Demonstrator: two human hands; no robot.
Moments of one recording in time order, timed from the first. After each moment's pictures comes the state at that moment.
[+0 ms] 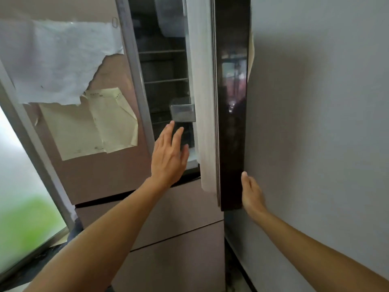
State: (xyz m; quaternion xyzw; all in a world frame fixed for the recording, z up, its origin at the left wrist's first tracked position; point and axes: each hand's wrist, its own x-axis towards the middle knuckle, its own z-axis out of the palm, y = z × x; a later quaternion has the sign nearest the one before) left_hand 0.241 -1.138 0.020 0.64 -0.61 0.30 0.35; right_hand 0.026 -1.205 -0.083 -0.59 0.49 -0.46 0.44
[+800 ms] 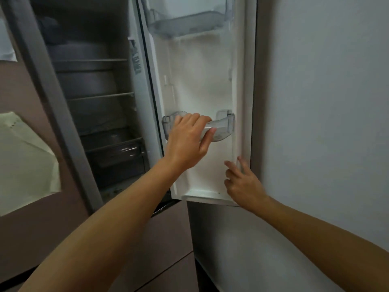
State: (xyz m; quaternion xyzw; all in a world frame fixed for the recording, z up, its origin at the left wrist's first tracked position) left_hand 0.147 -1.296 0.097 0.43 -0.75 0.31 0.40; right_hand -0.045 -1.356 -0.051 -0.81 0.34 -0.19 -0.44
